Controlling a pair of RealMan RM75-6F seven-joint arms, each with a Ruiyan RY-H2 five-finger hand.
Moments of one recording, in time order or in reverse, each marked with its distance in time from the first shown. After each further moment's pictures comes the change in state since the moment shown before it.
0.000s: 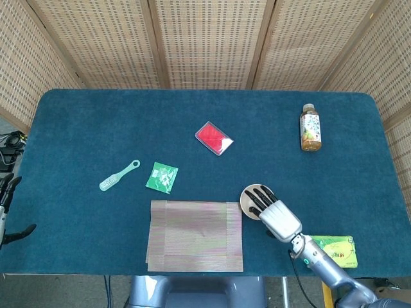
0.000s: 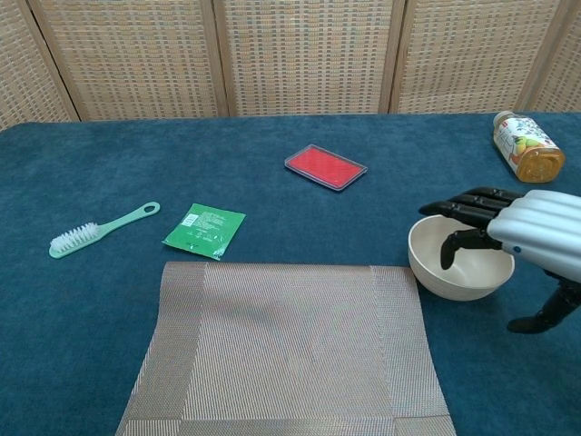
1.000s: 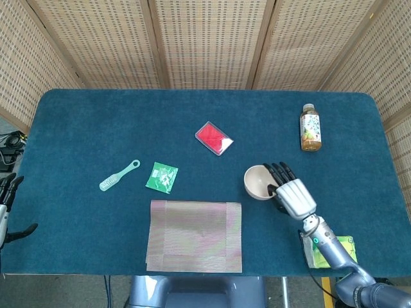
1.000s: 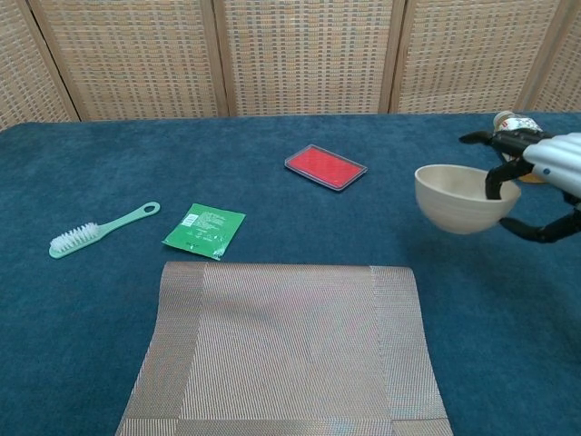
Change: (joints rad) left arm -0.010 -0.005 0.001 -0.002 -0.012 -0.011 0.010; right arm 0.035 -0.074 0.047 0.276 0.089 0.164 0.294
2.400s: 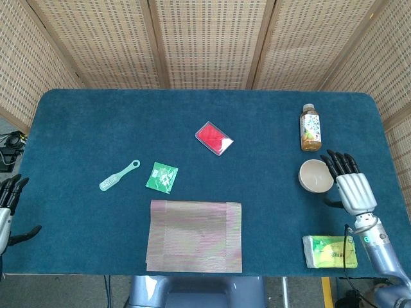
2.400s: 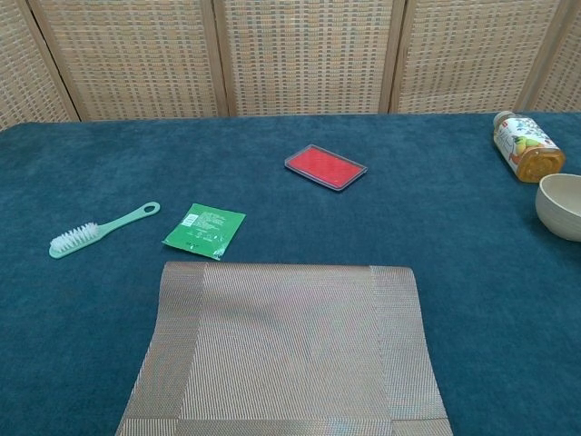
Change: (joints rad) left arm 0.008 -0.007 0.024 -0.002 0.099 0.045 -0.005; right arm -0.123 0.246 0.010 -0.121 0.156 0.079 0.104
